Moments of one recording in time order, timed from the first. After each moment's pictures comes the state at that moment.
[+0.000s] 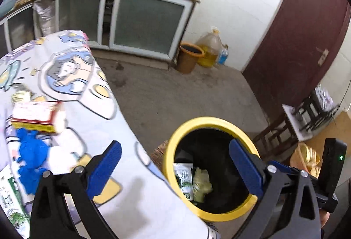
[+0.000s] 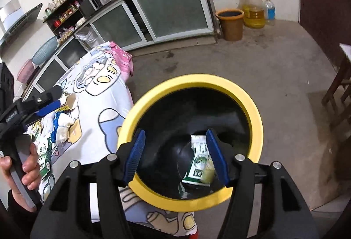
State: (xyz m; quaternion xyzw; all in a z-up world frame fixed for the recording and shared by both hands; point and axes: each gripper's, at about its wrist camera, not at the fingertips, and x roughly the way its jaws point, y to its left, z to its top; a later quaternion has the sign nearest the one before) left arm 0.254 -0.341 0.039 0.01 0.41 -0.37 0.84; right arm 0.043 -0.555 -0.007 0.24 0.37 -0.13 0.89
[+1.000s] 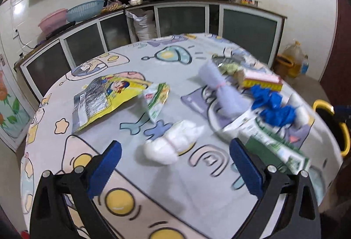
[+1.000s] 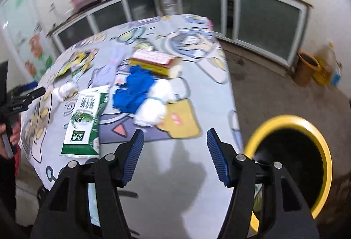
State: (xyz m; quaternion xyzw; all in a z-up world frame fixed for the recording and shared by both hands) left arm 0.262 0.035 0.040 0.10 0.37 -0.12 0.92; right arm 0.175 -0.331 0.016 0.03 0.41 0.07 0.91
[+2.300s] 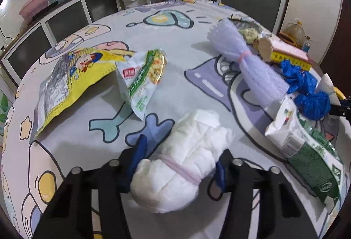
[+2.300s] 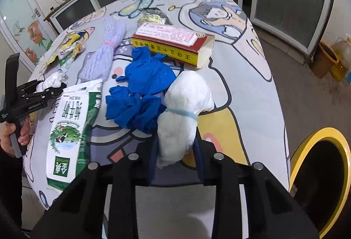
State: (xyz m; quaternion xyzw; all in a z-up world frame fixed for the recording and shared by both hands) left arm 0.342 0.019 -0.031 0.10 0.44 -0.13 0.88; right arm 0.258 -0.297 -0.035 0.05 0.48 0.10 0.87
